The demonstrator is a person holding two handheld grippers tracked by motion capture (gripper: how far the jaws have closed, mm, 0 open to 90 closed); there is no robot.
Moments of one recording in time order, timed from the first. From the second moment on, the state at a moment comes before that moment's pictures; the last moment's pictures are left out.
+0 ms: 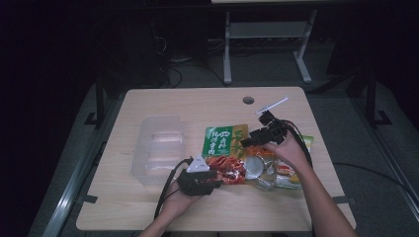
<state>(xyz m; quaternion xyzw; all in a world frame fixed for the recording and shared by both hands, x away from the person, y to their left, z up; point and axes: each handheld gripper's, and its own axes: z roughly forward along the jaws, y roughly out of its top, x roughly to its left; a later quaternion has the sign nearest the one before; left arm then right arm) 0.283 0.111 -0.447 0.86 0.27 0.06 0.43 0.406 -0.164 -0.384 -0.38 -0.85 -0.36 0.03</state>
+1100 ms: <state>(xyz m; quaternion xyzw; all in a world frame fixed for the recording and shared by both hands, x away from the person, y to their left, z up) 0.286 0.108 -0.454 0.87 0.27 0.04 0.42 0.433 -0.156 -0.421 -0.44 -0.83 -0.32 0.10</state>
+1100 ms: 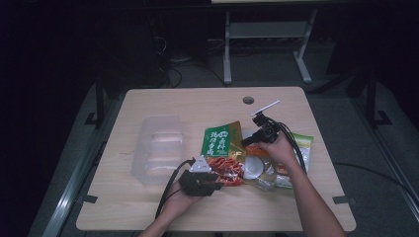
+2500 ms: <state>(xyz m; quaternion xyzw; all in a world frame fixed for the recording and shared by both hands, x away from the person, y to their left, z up) 0.314 0.102 -0.430 0.78 0.34 0.03 0.51 0.324 -0.206 -0.336 -0.25 -0.85 -0.46 -0.02</state>
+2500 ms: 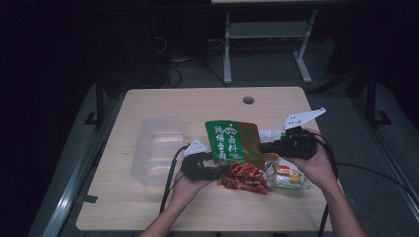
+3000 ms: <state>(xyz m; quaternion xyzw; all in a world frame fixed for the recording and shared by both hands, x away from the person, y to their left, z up) 0.311 0.109 -0.426 0.78 0.33 0.04 0.52 0.323 -0.212 -0.348 -0.28 -0.84 -0.46 -0.01</state>
